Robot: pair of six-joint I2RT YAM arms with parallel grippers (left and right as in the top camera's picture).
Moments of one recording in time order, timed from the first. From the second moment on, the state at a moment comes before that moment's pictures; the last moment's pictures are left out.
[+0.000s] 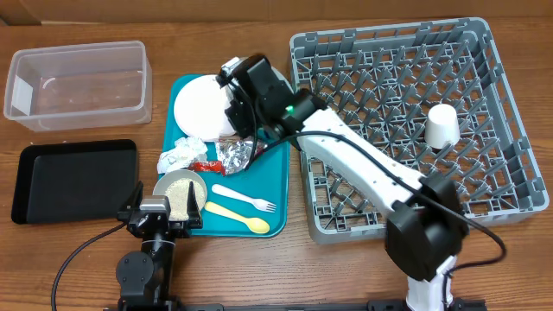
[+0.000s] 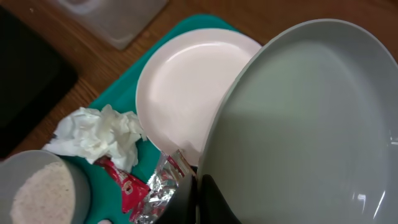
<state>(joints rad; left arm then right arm) 0.01 0.01 0.01 -0.08 0.02 0.00 0.71 2.01 1.75 -0.58 -0.08 0.06</state>
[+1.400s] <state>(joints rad) 0.01 0.01 0.01 -0.08 0.02 0.00 -0.15 1.57 1.75 -0.87 -0.76 0.10</state>
